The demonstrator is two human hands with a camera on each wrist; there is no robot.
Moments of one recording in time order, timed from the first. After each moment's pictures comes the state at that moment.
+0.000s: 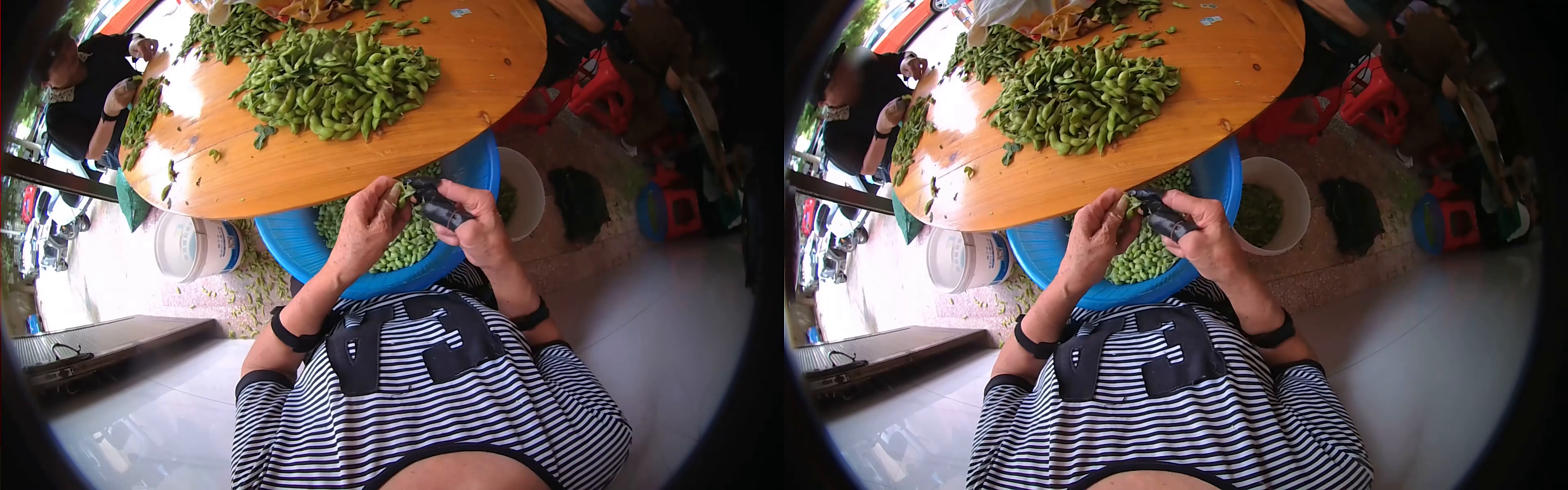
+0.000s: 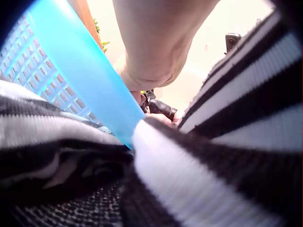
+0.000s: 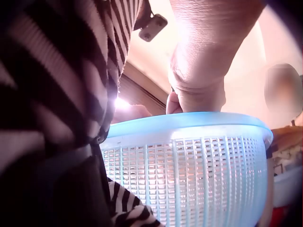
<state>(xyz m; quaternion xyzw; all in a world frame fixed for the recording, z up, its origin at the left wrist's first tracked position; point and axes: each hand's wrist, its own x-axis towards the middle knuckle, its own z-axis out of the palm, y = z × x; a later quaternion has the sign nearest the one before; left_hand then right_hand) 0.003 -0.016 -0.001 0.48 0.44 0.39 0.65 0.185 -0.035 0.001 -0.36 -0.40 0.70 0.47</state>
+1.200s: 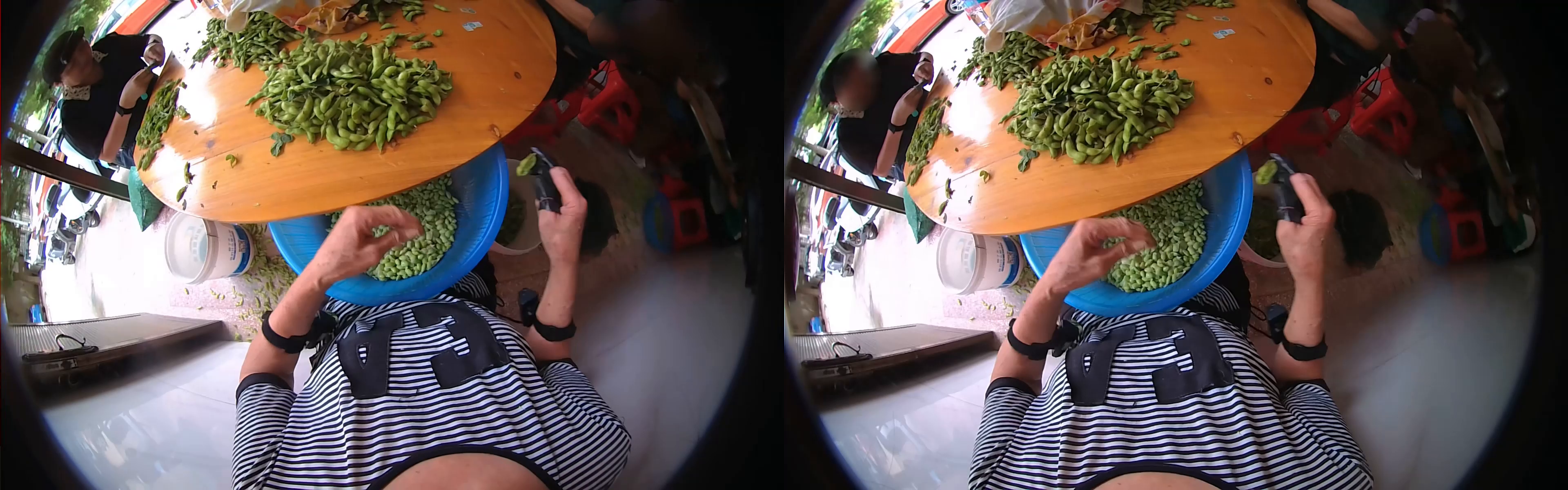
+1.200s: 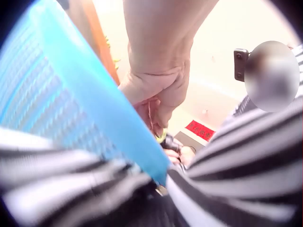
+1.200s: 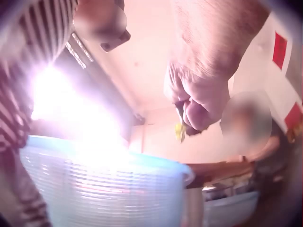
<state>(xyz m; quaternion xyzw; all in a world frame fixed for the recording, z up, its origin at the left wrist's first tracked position) -0.035 -0.004 0.015 0.70 0.34 0.27 0.56 0.262 -0.034 0.023 -0.65 -0.58 0.13 0.46</state>
